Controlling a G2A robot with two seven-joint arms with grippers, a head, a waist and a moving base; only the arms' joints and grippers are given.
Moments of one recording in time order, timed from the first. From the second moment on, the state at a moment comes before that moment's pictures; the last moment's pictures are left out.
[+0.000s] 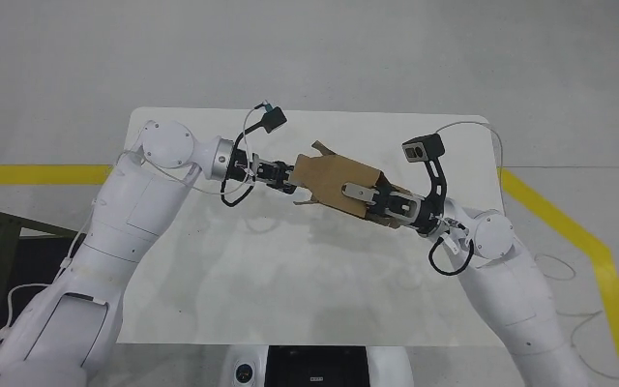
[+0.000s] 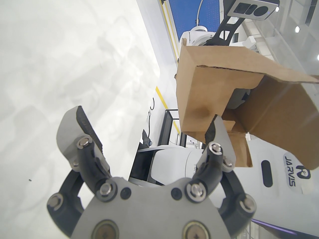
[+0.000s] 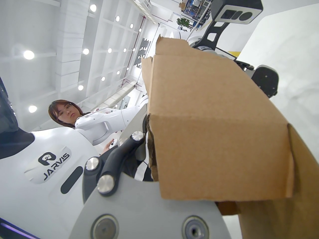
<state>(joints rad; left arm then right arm) 0.58 -1.10 -0.95 -1.25 -0.31 -0.25 -1.37 -1.09 -1.11 1.19 -1.66 0.52 -0.44 0.94</state>
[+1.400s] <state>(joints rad) 0.62 -1.08 -0.97 -1.31 -0.32 -0.22 -1.37 -1.11 -1.12 1.19 -1.67 0.45 -0.41 0.88</state>
